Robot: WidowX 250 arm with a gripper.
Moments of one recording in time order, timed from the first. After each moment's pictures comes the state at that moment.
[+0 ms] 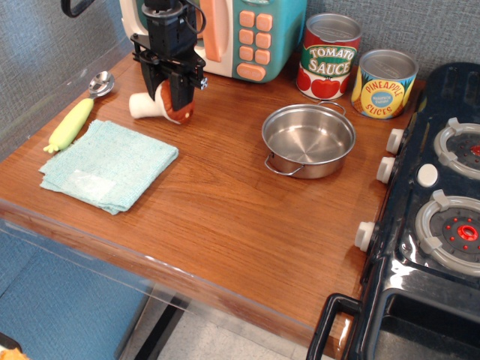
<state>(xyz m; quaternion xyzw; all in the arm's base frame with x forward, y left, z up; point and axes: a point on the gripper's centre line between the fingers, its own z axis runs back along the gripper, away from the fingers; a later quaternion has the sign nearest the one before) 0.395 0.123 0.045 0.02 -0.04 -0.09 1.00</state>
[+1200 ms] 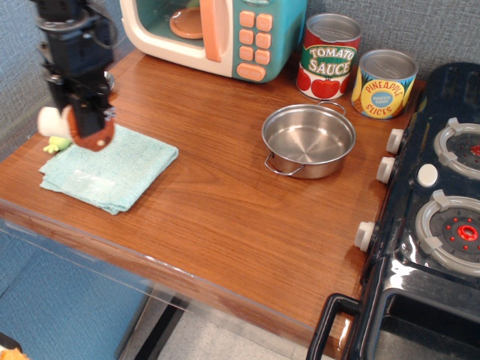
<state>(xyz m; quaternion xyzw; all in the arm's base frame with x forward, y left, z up) 0.277 0.151 0.077 0.05 -0.03 -0.14 0.99</state>
